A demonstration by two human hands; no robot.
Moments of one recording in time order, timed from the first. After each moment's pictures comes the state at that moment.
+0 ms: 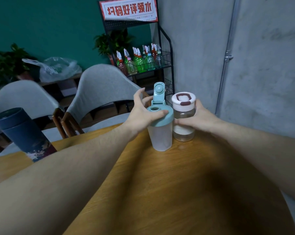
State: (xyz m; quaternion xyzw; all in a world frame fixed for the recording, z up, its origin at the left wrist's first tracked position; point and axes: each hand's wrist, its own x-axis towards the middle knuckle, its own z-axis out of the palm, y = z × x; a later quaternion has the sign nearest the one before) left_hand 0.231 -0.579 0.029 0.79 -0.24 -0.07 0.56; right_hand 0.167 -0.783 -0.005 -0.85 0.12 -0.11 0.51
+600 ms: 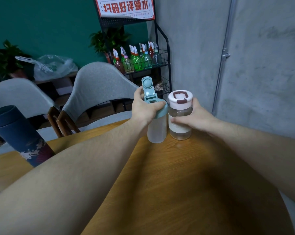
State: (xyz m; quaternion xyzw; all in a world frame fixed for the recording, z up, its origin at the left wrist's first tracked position) left_hand 0.235 -0.608 0.022 0.73 -0.16 -0.01 0.66; right_hand 0.165 -0.776 -0.007 -0.84 0.13 -0.12 0.52
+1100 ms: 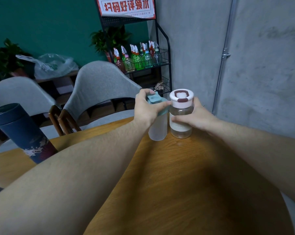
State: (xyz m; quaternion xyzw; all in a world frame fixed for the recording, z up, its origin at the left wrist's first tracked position) left_hand 0.232 -0.606 0.017 0.77 -0.19 0.05 0.60; right_hand 0.159 -0.768 -0.005 -0.83 0.15 -0.12 0.52
